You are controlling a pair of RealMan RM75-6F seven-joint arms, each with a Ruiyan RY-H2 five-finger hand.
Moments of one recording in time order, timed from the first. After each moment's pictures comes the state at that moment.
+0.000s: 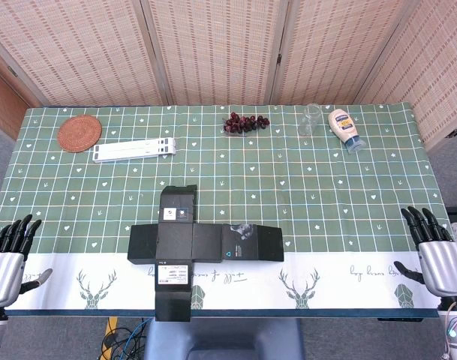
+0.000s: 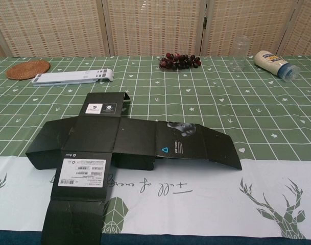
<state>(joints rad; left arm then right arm) -0.10 -1.15 -0.05 -1.58 1.52 1.51 0.09 0.07 -1.11 0.06 -1.59 -1.52 1.50 -0.10</state>
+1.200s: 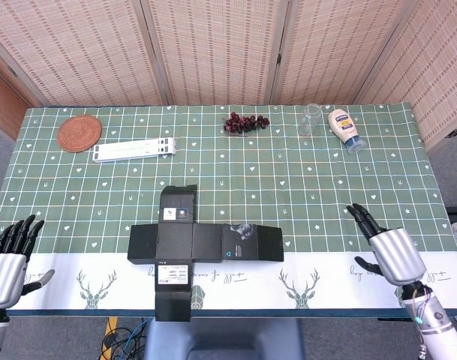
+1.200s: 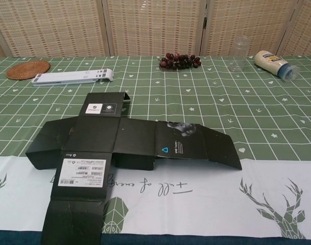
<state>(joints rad) -0.10 -1.14 -0.04 -1.60 1.55 1.52 0.10 0.20 -1.10 0.06 -1.70 -1.66 1.39 -0.18</state>
